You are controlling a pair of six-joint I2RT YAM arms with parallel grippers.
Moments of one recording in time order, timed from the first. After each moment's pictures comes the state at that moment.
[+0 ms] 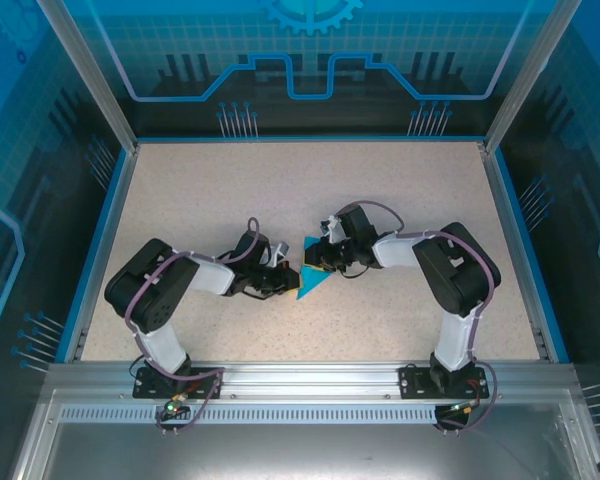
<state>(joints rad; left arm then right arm) -0.49 1.76 0.61 0.29 0.67 -0.84 0.53 1.89 0.92 0.10 -0.68 0.80</state>
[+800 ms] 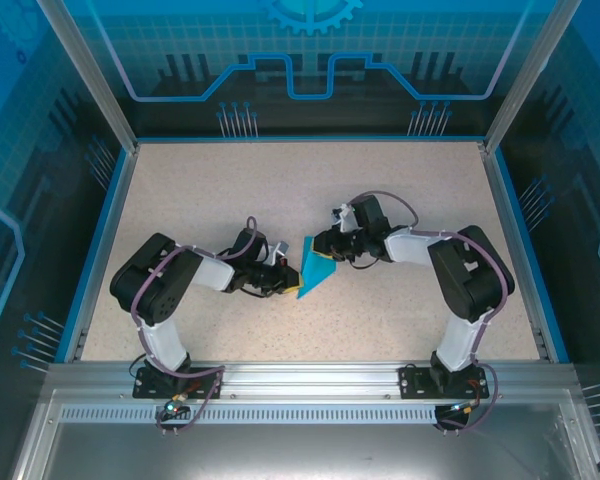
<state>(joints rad) -0.45 1.81 0.63 0.31 0.77 -0.88 0.45 1.81 0.92 0.07 -0.70 0.78</state>
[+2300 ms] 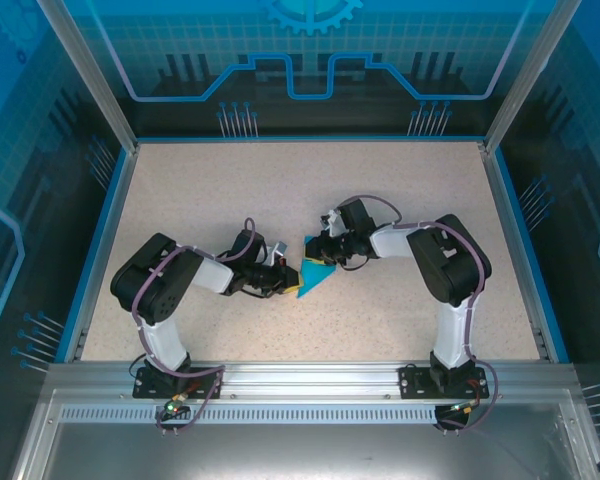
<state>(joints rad) -0.45 1.81 0.60 0.39 0.77 -0.94 0.49 1.97 1.02 0.03 -0.71 0.75</state>
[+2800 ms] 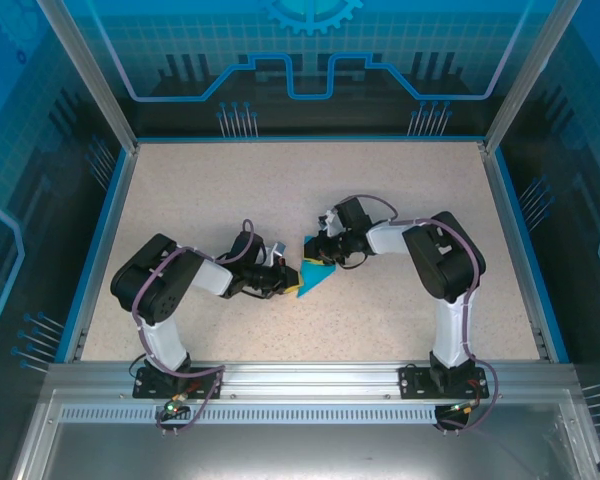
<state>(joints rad) -0.45 1.81 0.57 0.45 0.76 -0.98 0.49 2.02 1.08 -0.04 -0.72 0.73</state>
